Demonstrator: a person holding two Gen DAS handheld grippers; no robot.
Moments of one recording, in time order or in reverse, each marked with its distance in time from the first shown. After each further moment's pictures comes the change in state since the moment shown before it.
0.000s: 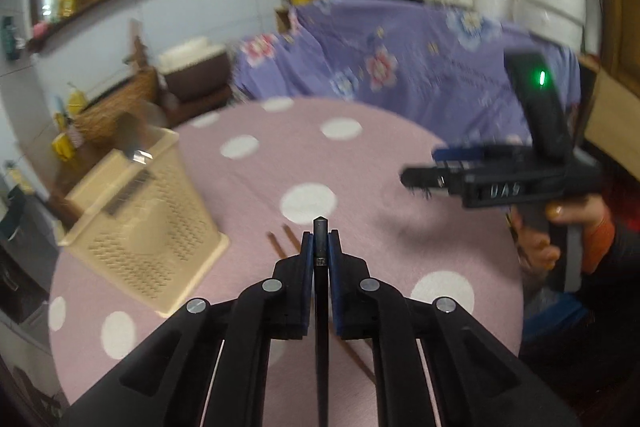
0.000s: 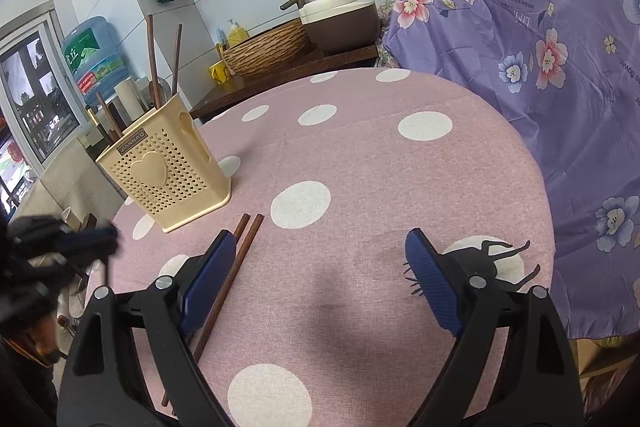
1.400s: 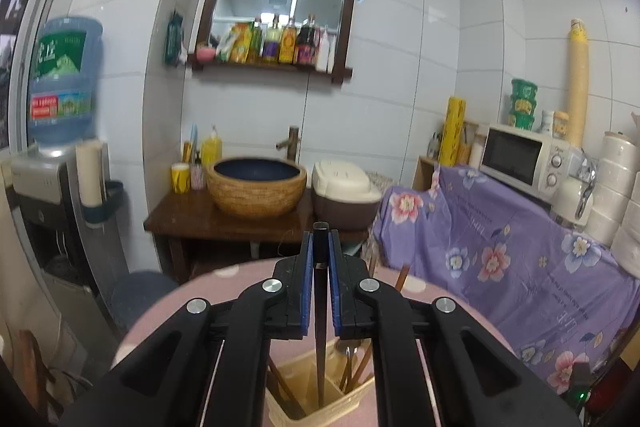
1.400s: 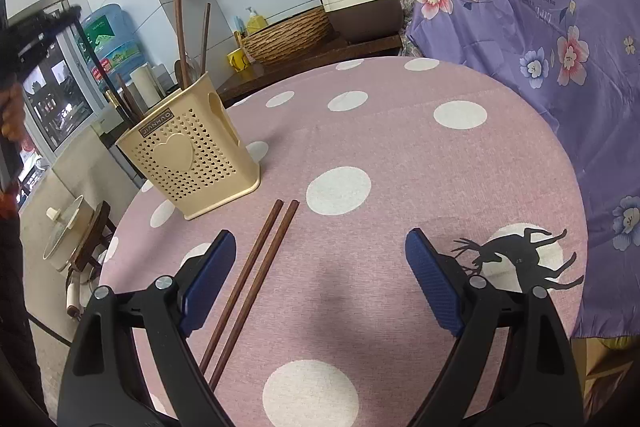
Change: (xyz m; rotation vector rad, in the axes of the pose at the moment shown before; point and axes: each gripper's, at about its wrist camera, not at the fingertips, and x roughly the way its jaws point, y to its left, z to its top) left arm -0.078 0.153 0.083 -0.424 -0.387 0.299; right arm 0.011 0.025 -0.010 -0.028 0.041 0.049
